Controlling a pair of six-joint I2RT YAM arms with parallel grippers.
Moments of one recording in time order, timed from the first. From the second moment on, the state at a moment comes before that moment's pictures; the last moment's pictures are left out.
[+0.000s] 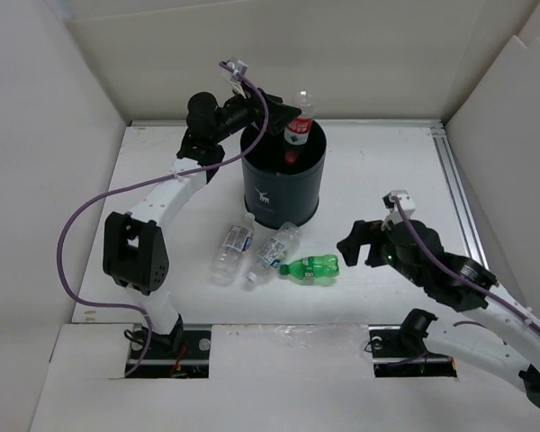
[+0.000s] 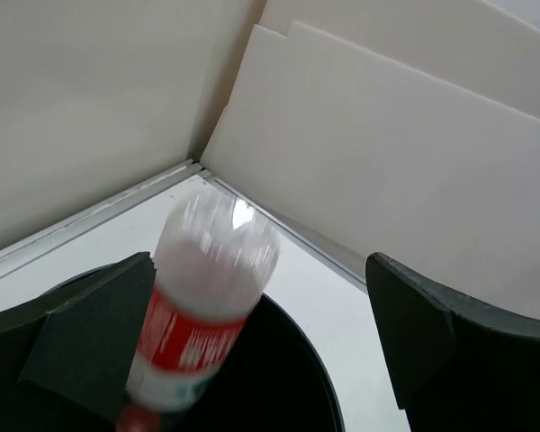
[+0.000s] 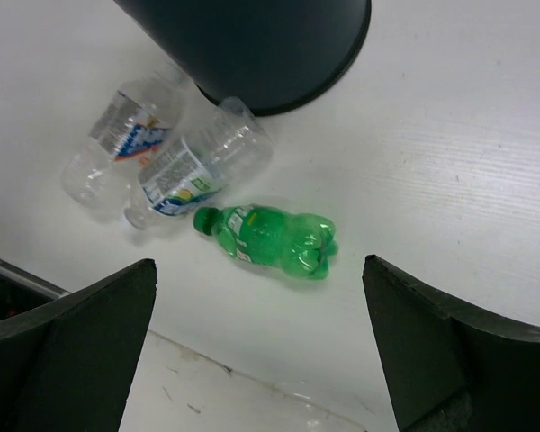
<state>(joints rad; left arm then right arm) -0.37 1.73 1.51 0.49 0.65 -0.59 0.86 0.66 0.90 -0.72 0.34 0.55</state>
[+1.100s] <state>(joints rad) -0.38 0.95 1.19 -0.33 0.08 -0.60 1.11 1.38 1.09 -0.99 0.58 1.60</state>
